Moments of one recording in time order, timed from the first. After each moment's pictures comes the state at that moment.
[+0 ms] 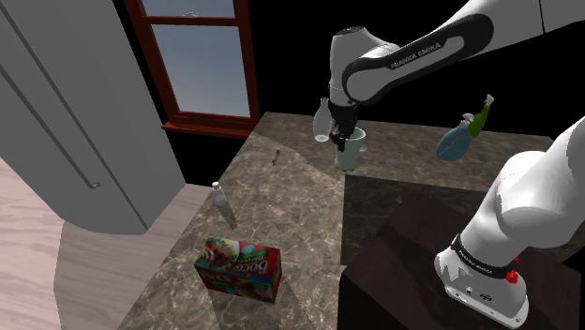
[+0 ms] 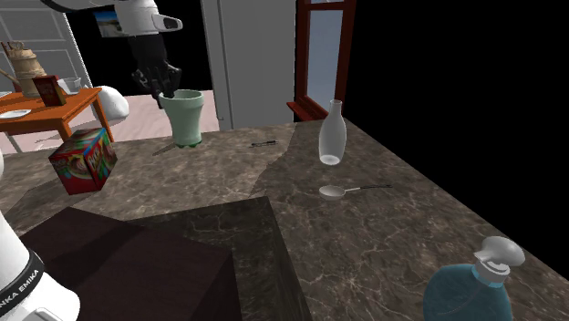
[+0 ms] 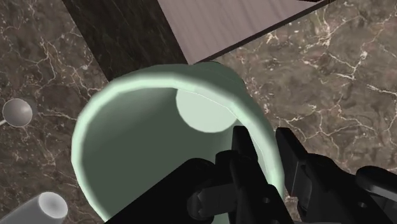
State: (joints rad) arm 0.12 -0.24 -0.02 -2.38 -0.12 2.10 0.07
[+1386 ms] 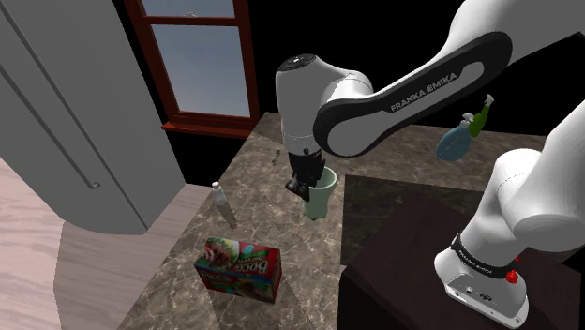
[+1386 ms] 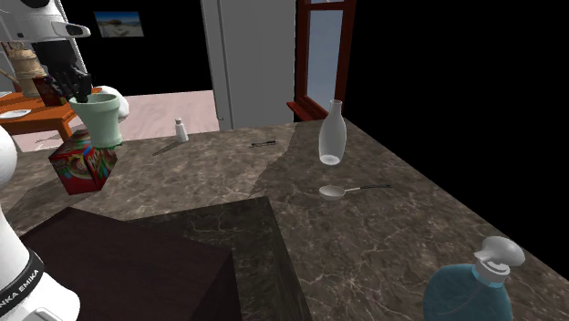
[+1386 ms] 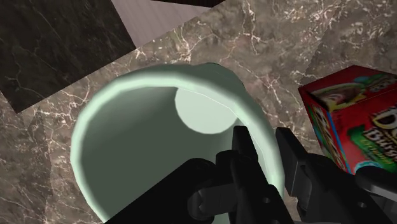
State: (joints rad) arm 0.33 -0.14 0.28 -2.31 -0.04 2.08 0.53
